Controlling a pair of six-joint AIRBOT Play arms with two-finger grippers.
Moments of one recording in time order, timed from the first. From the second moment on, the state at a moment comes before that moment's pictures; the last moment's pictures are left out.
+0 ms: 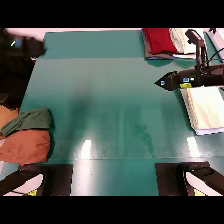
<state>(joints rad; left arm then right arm) -0.07 -1.09 1.56 1.42 -1.23 -1.50 0.12 -0.99 1.20 -0.99 1.19 1.31</state>
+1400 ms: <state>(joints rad) -0.16 -0.92 1.52 1.56 -1.24 -1.45 0.12 -0.81 1.21 -0.99 0.94 1.35</state>
